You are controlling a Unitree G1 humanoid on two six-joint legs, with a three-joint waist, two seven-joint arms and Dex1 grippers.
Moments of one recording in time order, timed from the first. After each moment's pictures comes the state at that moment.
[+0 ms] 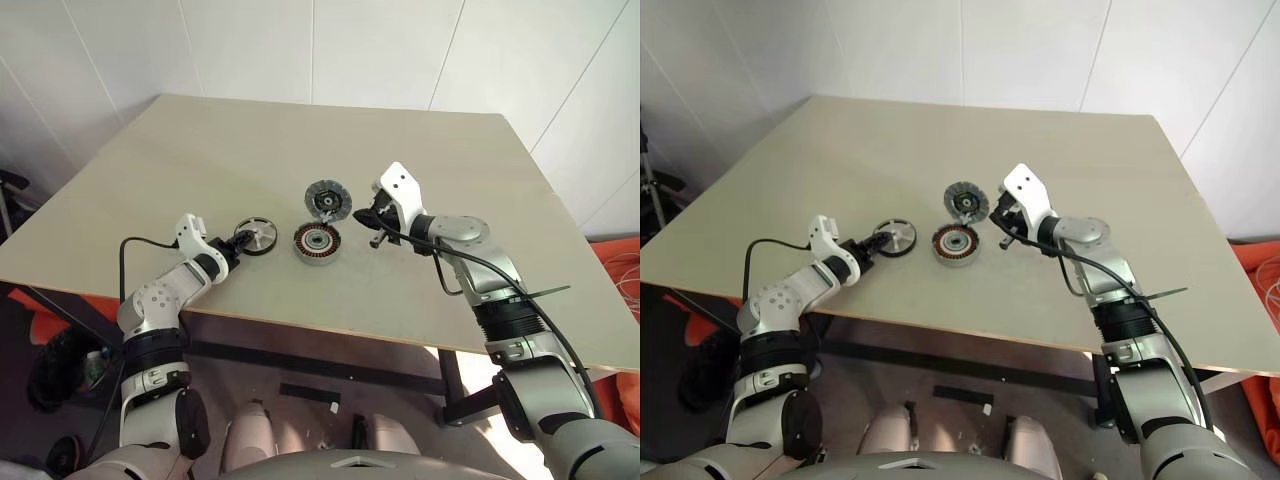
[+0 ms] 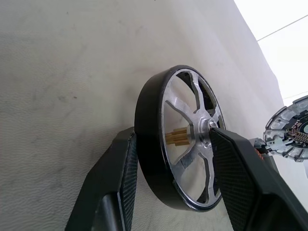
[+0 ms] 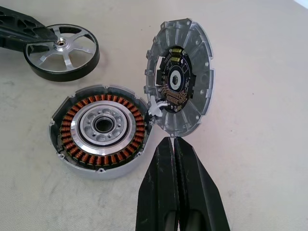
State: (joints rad) left arm -0.46 0.12 0.50 0.21 -0.71 0.95 -0.14; right arm -0.61 -0.42 0.14 0.18 0.07 0.45 0.78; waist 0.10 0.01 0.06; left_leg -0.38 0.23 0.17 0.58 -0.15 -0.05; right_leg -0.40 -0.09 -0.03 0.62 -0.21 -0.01
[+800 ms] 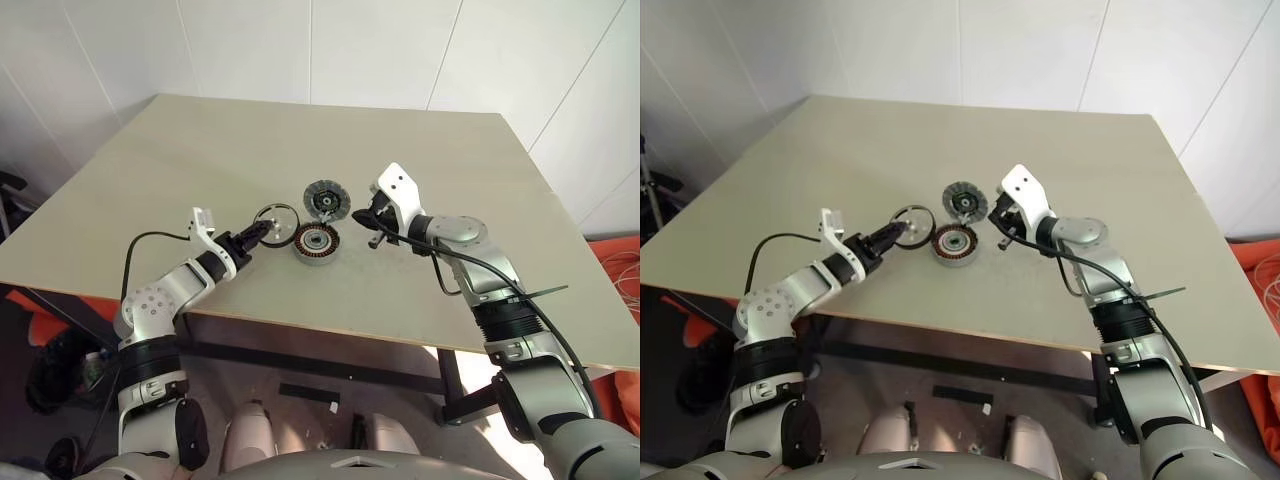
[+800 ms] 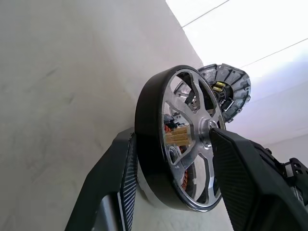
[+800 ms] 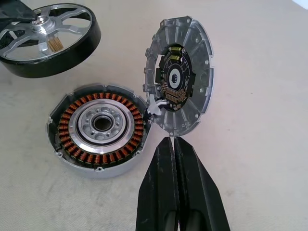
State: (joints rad) left arm -0.42 0.11 0.47 0.11 -0.91 1.06 -0.21; right arm -0.61 -0.42 0.15 0.18 0.06 0.44 0.77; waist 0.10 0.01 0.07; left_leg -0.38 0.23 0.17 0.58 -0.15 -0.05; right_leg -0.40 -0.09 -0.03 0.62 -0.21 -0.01
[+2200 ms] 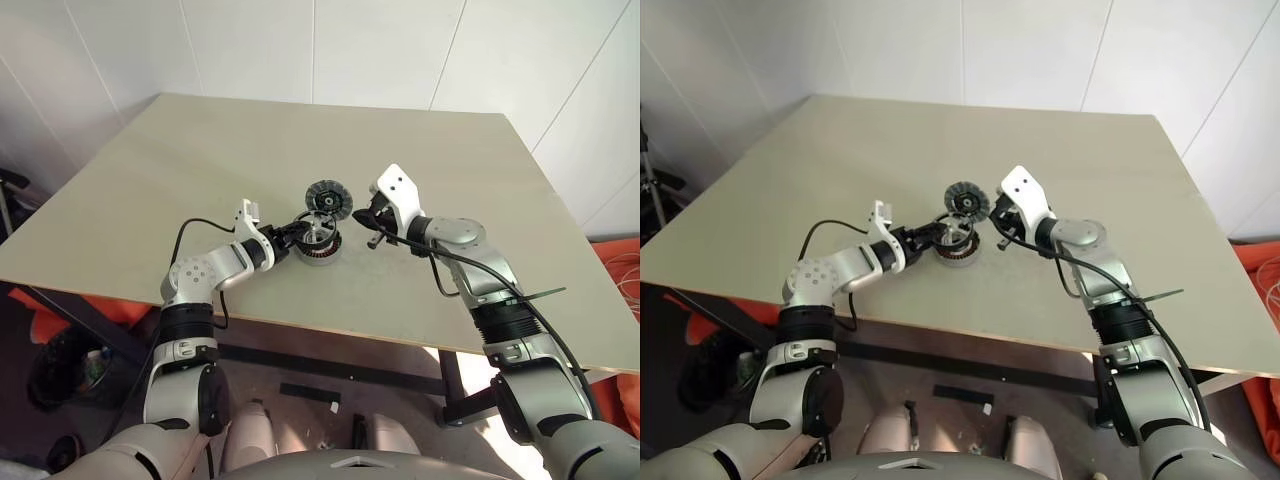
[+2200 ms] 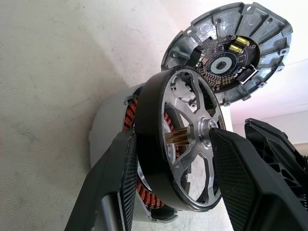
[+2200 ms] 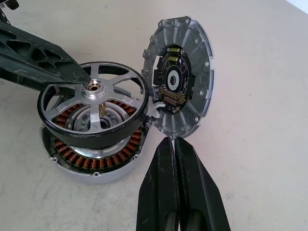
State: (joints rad) left arm -0.61 0.04 0.39 0.33 -0.87 1.08 -0.12; right arm -0.60 -0.41 0.15 0.18 0.06 0.42 0.74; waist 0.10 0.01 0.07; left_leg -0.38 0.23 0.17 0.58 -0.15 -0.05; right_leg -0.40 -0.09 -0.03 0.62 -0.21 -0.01
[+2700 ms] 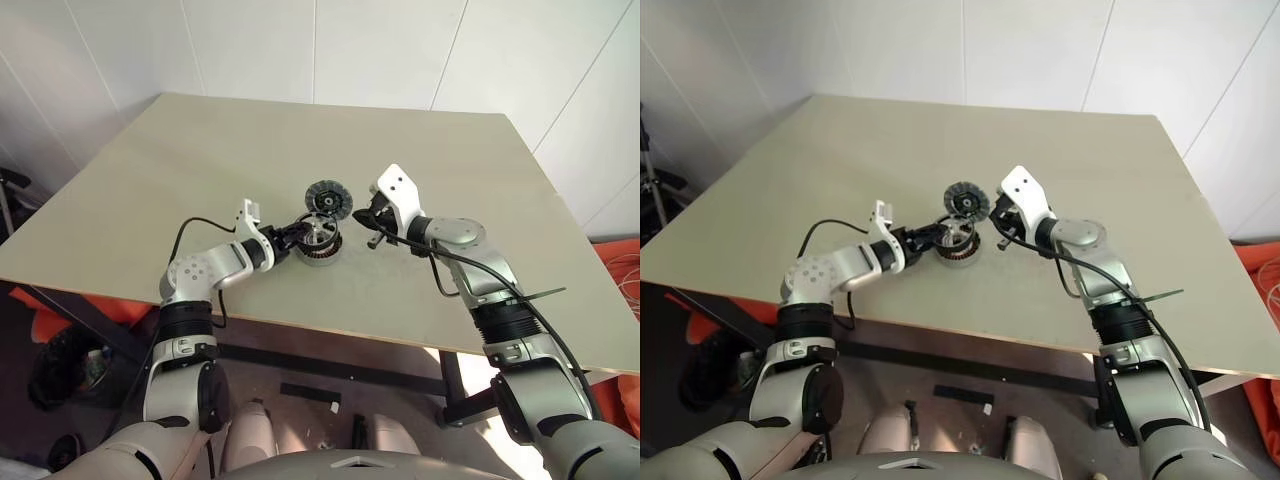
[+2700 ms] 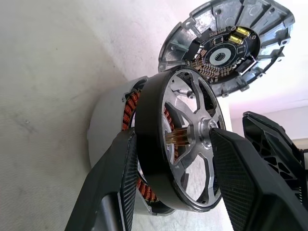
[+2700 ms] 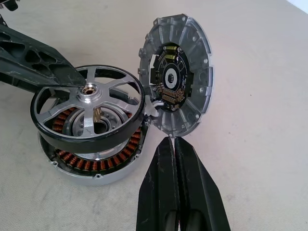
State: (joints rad) left arm -0.62 0.05 0.41 0.33 -0.87 1.14 -0.12; right arm -0.60 -0.41 0.15 0.18 0.06 0.42 0.74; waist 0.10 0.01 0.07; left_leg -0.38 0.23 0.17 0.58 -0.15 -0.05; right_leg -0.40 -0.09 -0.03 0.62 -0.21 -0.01
